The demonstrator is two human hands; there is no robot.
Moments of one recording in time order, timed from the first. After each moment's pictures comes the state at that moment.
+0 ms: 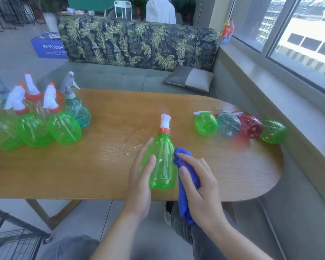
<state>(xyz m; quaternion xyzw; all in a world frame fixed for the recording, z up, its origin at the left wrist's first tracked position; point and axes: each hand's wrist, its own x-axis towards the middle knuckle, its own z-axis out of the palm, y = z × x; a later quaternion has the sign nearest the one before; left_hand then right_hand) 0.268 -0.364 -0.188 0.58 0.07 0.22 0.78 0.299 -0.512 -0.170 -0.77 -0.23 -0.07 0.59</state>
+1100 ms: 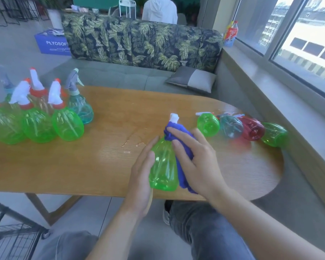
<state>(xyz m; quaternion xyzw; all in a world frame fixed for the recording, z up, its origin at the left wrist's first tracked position) 0.266 -0.361 -0.180 0.57 0.08 0.20 0.79 0.340 -0.492 -0.128 -0.82 -0.34 -0.16 0.43</state>
